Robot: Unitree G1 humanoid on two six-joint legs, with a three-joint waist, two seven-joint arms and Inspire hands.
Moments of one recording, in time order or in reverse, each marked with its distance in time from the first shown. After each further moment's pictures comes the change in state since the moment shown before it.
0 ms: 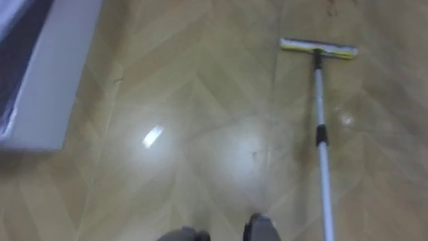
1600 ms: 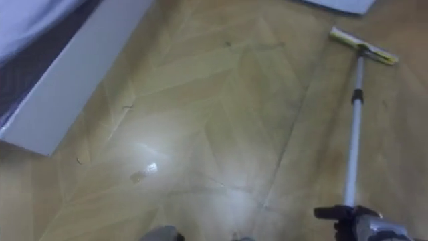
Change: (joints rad) left arm 0.041 0.090 0.043 0.039 -0.055 0.020 -0.048; right arm -0.338 -0.153 -0.083 -0.013 0.056 -0.054 0.092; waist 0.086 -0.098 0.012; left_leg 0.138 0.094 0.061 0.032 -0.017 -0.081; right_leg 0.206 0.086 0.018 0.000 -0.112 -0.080
